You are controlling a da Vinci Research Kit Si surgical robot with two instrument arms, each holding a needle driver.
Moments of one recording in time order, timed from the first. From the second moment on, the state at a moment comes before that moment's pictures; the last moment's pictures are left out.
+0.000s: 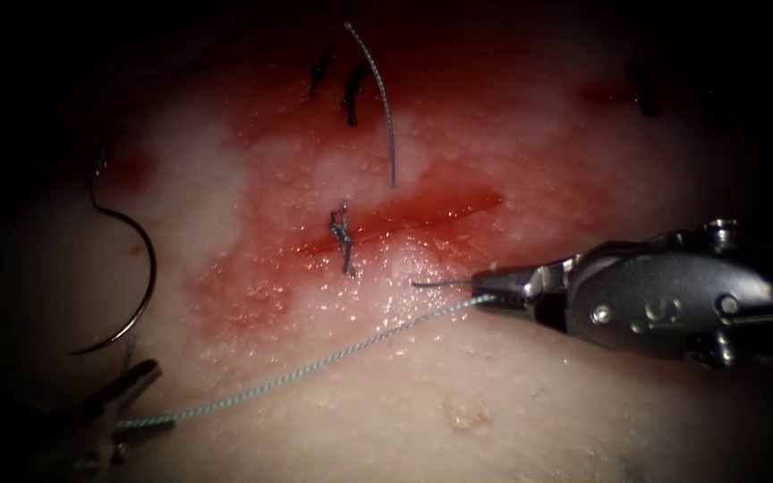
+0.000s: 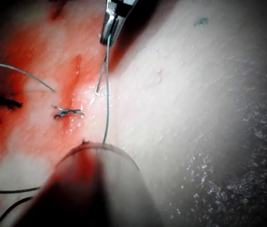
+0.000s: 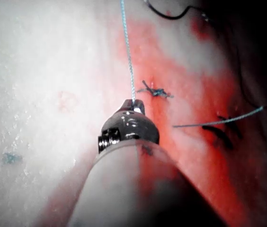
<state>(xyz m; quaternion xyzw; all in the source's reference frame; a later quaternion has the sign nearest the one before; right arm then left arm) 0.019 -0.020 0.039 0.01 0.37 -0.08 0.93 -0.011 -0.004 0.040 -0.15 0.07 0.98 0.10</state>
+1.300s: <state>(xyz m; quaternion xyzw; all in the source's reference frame) 0.019 -0.020 0.039 0.01 0.37 -0.08 0.92 -0.012 -0.001 0.038 -0.20 0.09 0.97 0.08</state>
